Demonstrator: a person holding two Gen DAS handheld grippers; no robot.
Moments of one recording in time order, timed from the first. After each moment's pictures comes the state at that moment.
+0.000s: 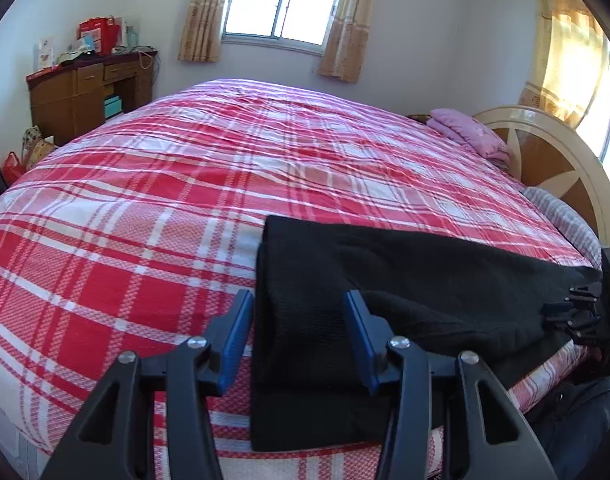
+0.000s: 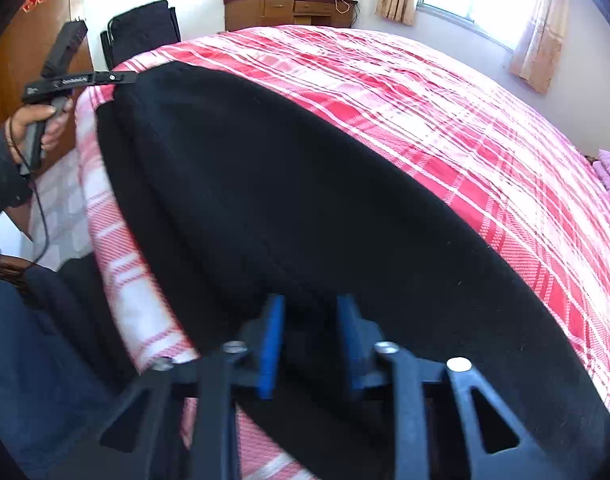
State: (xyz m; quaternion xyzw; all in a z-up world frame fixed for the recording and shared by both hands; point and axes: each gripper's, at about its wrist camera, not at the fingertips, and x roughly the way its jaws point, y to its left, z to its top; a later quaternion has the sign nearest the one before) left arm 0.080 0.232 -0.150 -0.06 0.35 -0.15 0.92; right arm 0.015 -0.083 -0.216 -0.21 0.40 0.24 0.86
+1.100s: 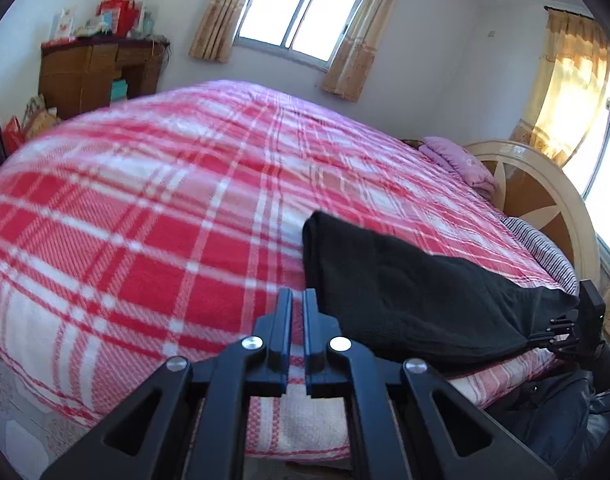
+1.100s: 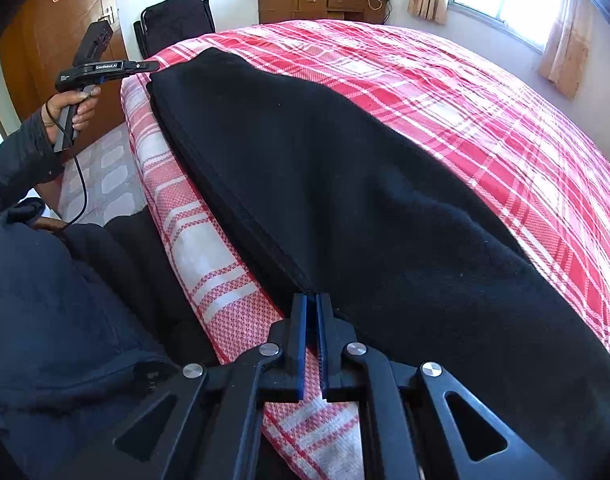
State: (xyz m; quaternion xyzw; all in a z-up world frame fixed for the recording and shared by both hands) left arm 0.040 0.291 -0.148 -0.13 0.32 -0.17 0.92; right arm -0.025 -0.090 -0.216 -0.20 0.41 0.30 0.84
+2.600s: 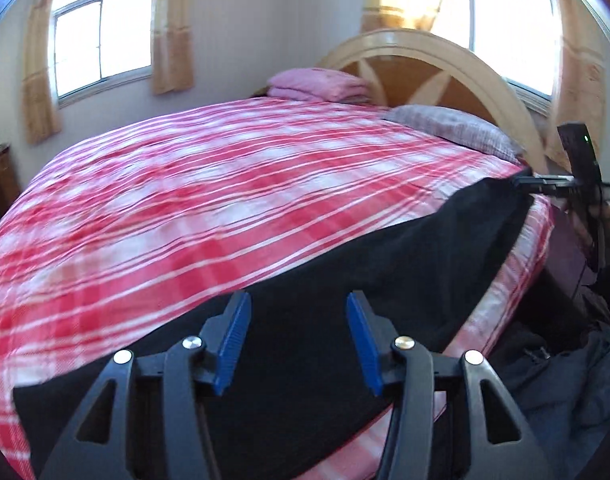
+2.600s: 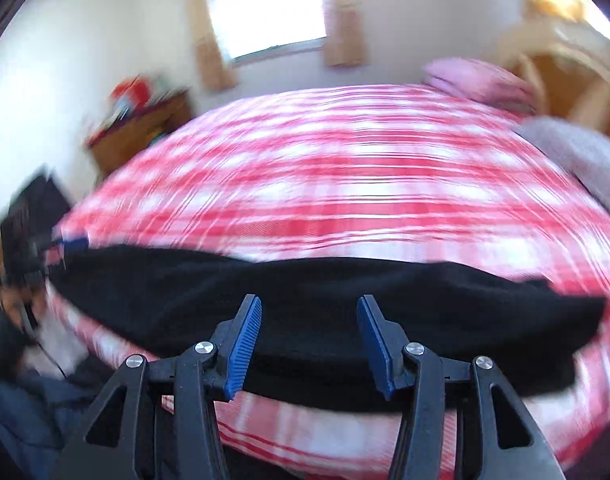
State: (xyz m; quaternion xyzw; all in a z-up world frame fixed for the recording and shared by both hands) left arm 0.057 0.005 -0.101 0.10 0.31 -0.38 0.87; right arm -0.087 -0.324 -0.122 0.07 0.32 0.04 0.94
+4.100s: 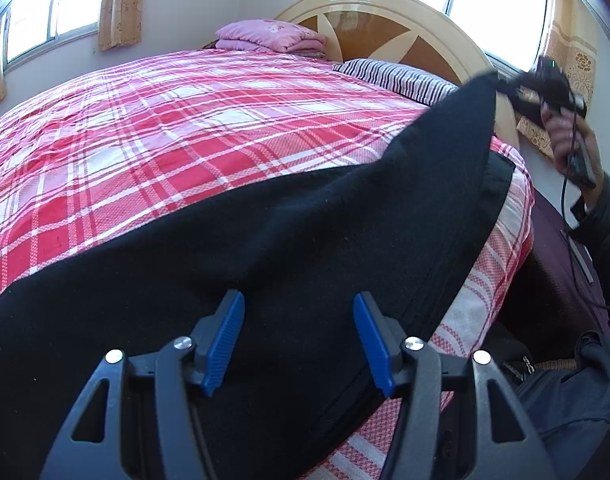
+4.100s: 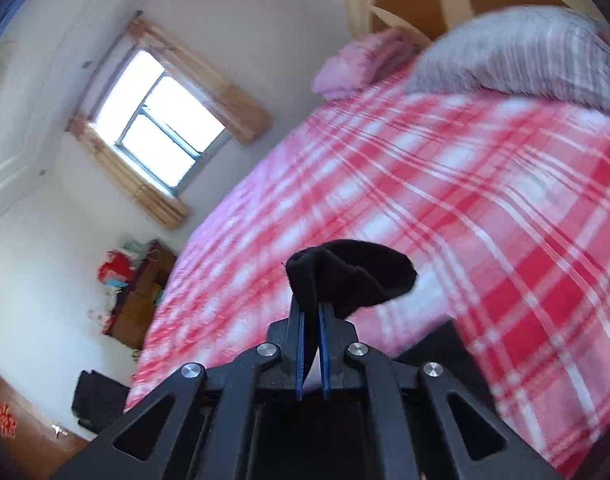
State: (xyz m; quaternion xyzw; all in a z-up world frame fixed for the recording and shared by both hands) left arm 0.056 -0.085 -0.167 0.09 0.39 -0.44 0.80; right arm -0.067 -0.497 -0.106 0.37 0.23 -0.03 0.90
